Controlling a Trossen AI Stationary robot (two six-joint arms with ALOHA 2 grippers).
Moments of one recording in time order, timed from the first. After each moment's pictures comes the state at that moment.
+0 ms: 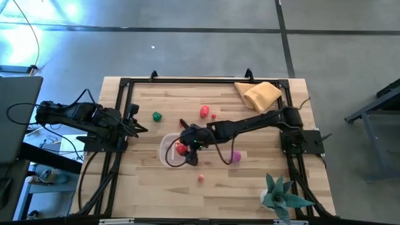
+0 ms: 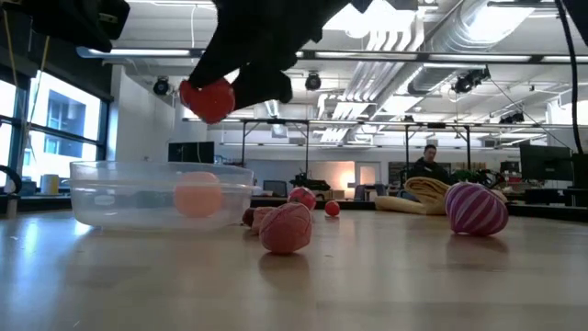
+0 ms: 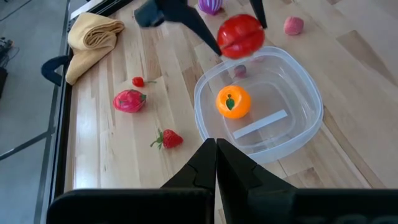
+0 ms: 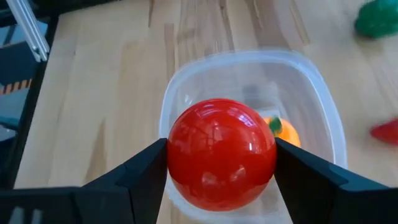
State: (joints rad) left arm -0.08 0.53 0.73 -0.89 -0.18 0.36; right arm 0.14 2.04 1.64 -0.37 -0.02 0.26
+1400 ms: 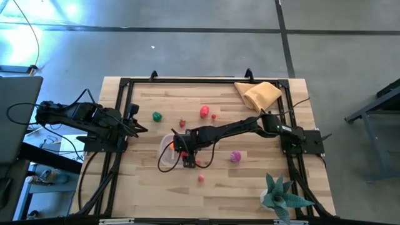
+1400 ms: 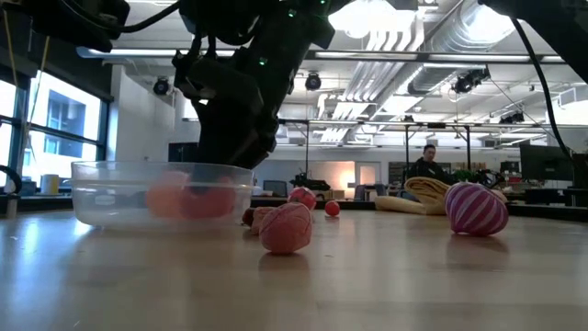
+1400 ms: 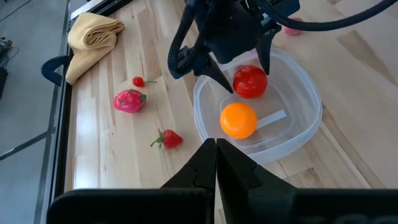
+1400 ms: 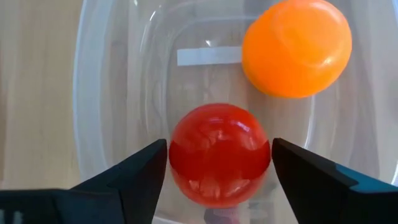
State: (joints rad) left arm -0.08 0.53 0.73 -0.89 -0.18 0.36; right arm 0.12 2.34 1.94 -0.71 -0.02 0.14
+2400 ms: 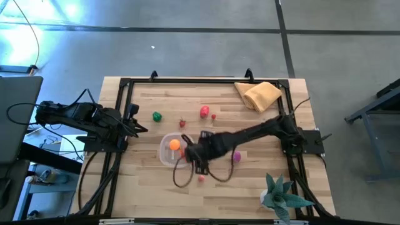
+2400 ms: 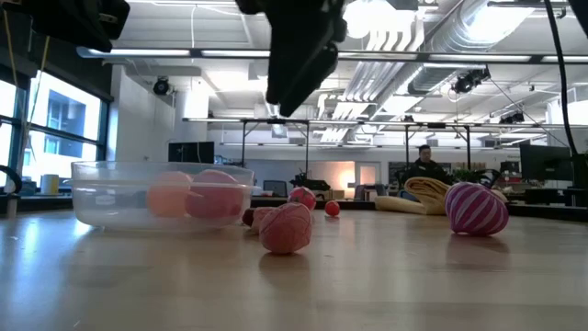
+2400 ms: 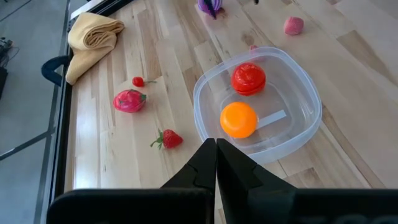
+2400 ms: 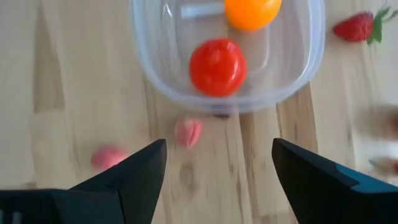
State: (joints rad) left arm -0.08 0.53 0.73 -0.89 -0.18 0.36; right arm 0.27 2.13 1.94 -1.04 0.20 0.34
